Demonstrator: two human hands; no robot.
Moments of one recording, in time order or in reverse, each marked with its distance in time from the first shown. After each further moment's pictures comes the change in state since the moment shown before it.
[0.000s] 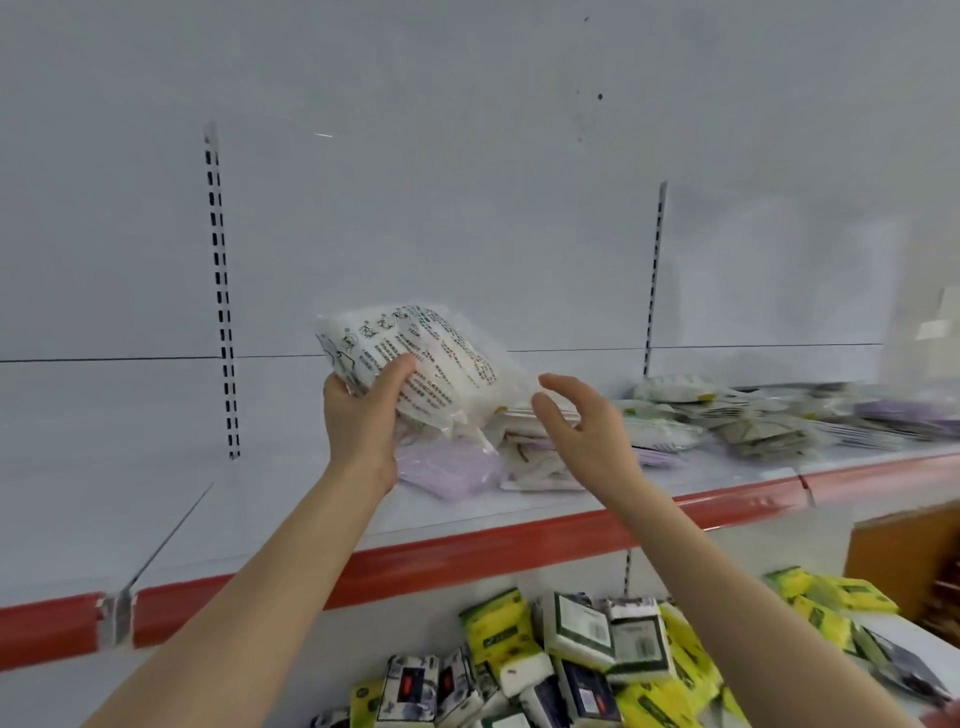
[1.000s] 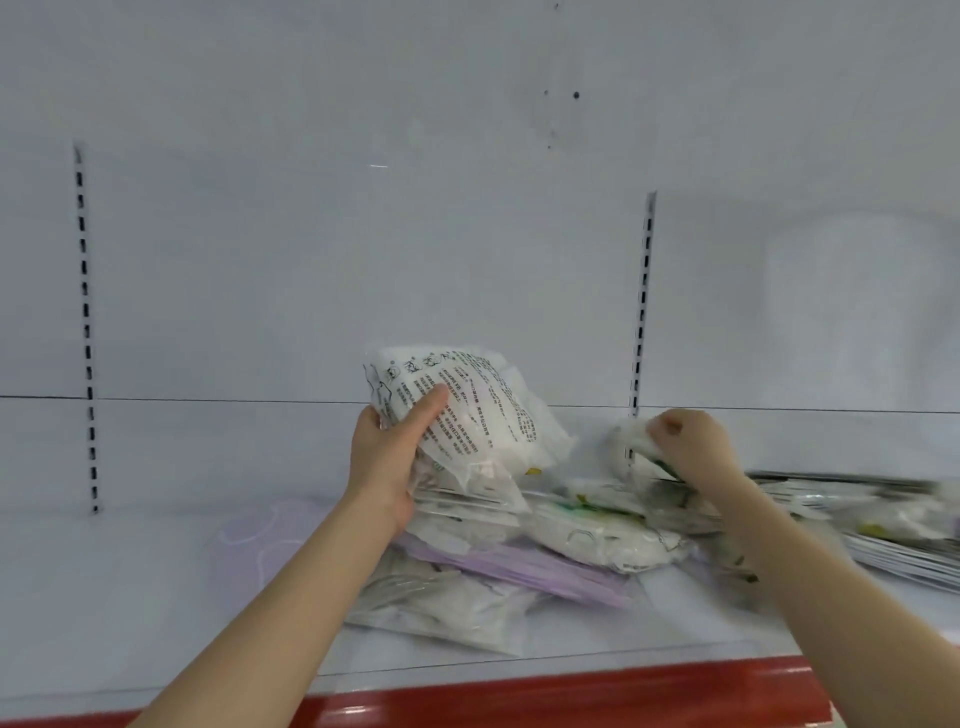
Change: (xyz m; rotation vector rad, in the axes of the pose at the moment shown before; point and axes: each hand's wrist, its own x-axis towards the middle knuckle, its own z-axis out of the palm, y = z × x) left_hand 0.049 -0.114 0.176 0.040 -0.017 -0.055; right_hand 0.207 0.252 -0.135 -0.329 0.002 0.234
